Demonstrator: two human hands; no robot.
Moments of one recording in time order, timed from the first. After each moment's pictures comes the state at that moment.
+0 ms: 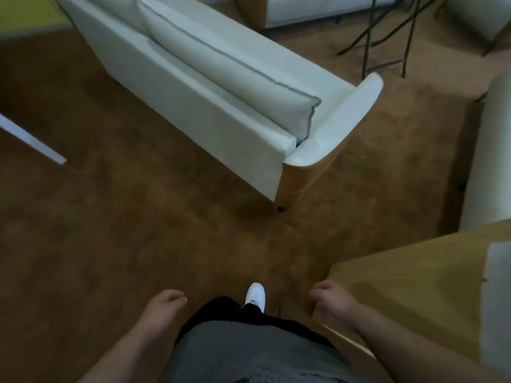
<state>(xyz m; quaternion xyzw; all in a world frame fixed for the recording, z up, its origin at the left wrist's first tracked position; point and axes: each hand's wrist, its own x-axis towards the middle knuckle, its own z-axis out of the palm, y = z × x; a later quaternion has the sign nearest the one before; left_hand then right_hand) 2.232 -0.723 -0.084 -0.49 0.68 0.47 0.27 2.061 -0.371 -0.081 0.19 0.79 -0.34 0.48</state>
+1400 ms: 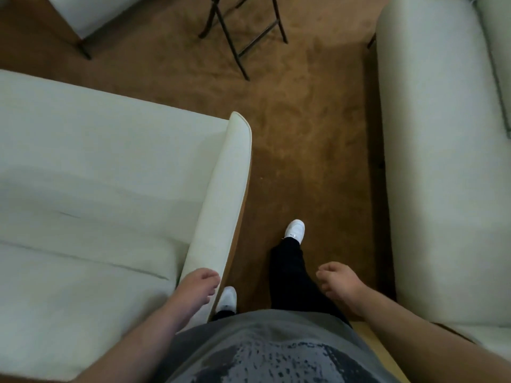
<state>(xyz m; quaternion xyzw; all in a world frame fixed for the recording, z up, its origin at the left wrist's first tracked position) 1.495 -0.487 -0.085 -0.32 0.71 0.45 0.45 1.508 -0.159 -0.083 0.43 0.68 -0.42 0.43</state>
